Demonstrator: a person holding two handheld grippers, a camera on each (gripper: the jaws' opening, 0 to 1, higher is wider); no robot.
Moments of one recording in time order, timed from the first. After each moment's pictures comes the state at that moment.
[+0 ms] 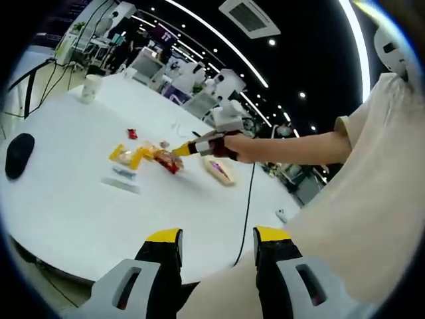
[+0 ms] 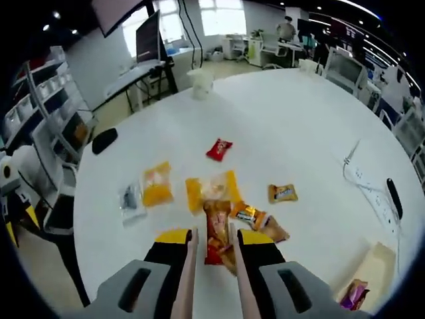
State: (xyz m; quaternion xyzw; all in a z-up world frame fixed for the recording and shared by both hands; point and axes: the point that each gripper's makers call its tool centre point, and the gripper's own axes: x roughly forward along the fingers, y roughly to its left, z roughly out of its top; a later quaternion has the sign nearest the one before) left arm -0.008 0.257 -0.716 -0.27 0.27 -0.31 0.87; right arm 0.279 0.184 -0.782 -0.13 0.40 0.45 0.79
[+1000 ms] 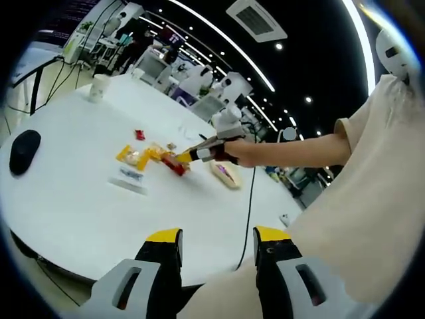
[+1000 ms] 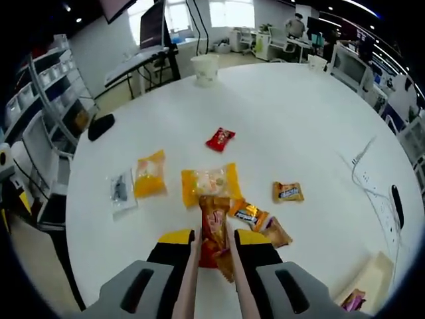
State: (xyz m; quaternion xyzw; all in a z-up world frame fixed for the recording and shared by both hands) left arm 0.003 0.267 -0.725 -0.29 0.27 -0.27 0.88; right arm 0.284 0.223 -0.820 -0.20 0.41 0.49 0.75
